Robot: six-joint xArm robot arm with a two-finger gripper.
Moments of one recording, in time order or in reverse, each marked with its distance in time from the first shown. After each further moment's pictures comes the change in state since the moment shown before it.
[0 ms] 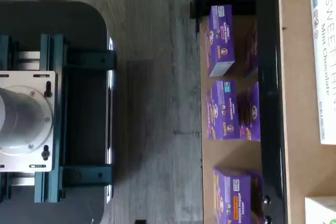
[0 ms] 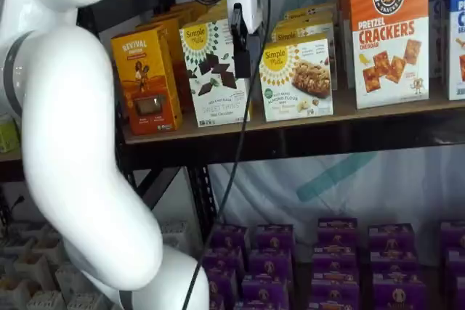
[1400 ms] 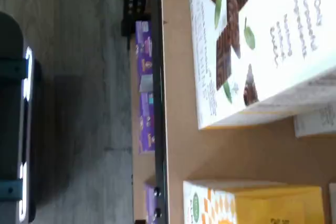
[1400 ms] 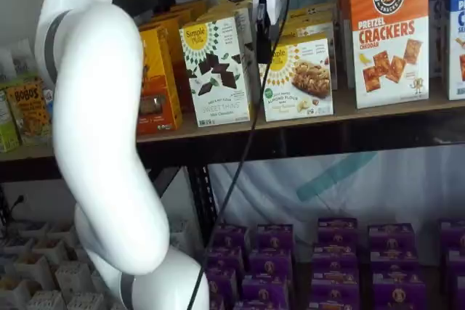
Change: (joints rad) arm -0.064 0.173 -0.108 0.123 -0.161 -0.046
